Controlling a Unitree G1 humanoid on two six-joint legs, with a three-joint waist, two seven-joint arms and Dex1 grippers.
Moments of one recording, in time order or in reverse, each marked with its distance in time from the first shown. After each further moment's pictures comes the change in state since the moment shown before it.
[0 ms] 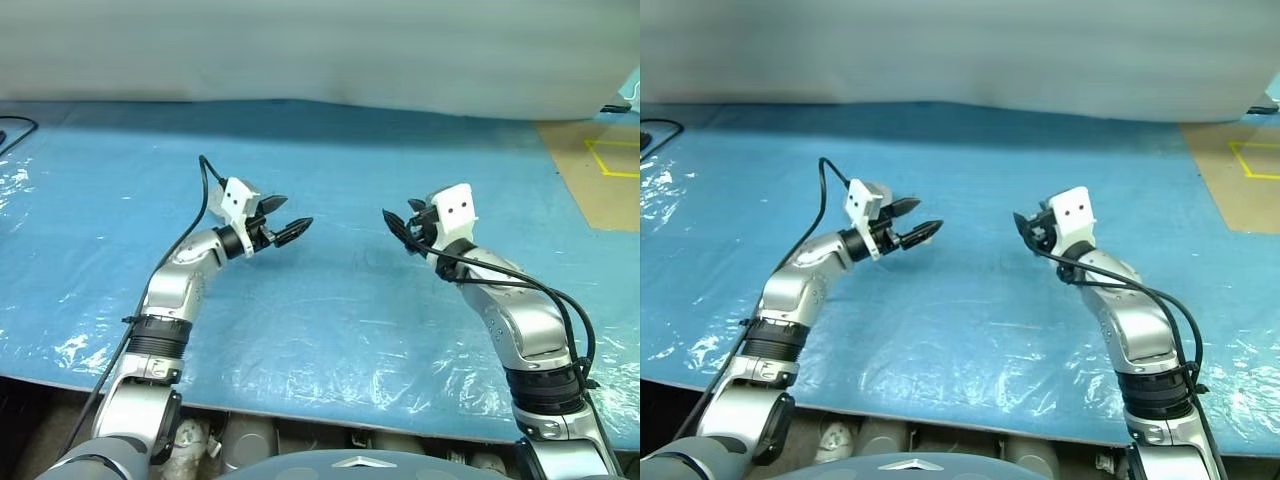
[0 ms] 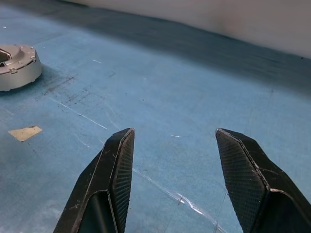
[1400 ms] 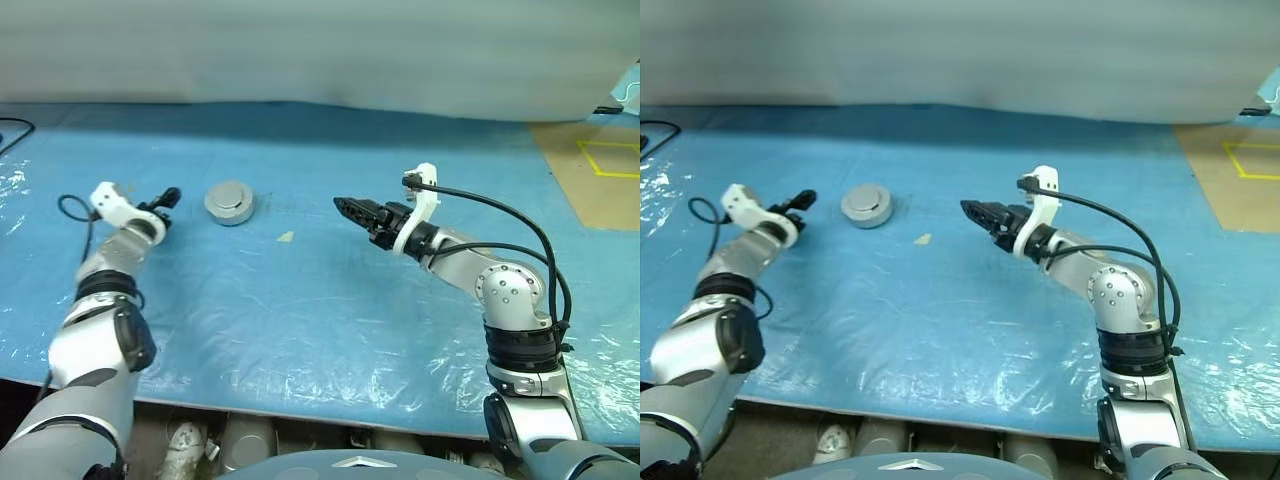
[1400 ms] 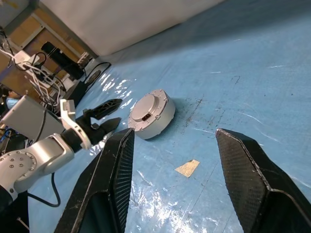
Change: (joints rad) left arm -0.353 0.240 0.556 0.915 -0.192 0.046 0.483; right arm -0.199 0.094 -0.081 0.109 0.732 0.330 -0.136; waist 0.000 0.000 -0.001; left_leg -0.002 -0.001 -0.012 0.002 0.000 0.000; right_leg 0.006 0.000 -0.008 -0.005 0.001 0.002
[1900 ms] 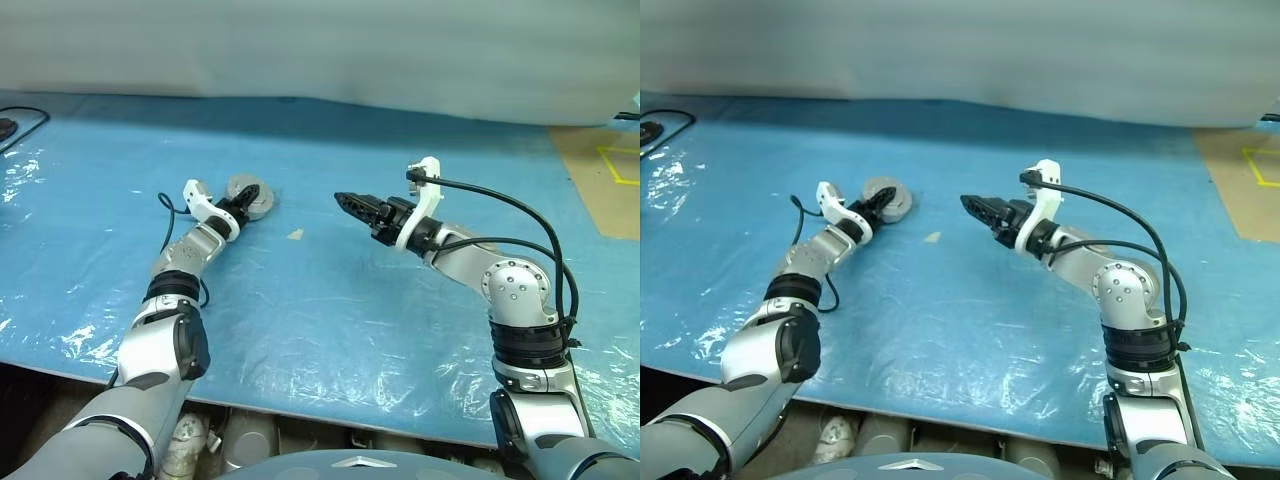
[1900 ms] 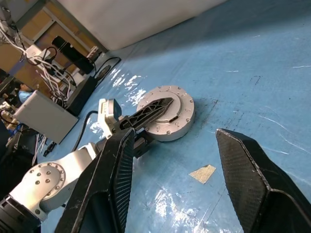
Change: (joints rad) left arm -0.002 -0.314 -0.049 -0.145 -0.093 0.116 -0.096; right arm -0.019 -0.024 0.008 -0.001 0.094 -0.002 -0.061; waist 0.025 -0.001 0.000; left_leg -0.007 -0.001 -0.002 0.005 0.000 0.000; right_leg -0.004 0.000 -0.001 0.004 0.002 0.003
